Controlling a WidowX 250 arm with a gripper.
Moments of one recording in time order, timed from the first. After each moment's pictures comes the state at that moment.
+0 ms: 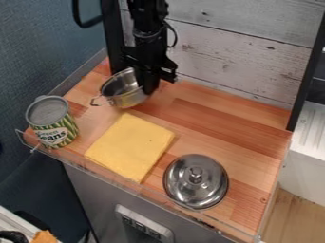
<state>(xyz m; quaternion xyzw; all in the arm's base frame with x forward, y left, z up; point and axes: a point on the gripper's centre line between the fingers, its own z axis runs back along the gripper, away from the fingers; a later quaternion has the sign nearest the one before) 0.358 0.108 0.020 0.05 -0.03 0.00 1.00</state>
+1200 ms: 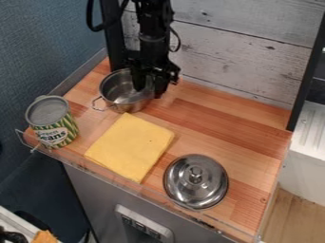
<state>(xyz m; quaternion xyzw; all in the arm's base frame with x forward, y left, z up) 0.369 0.108 0.025 0.06 -0.03 0.02 1.00</state>
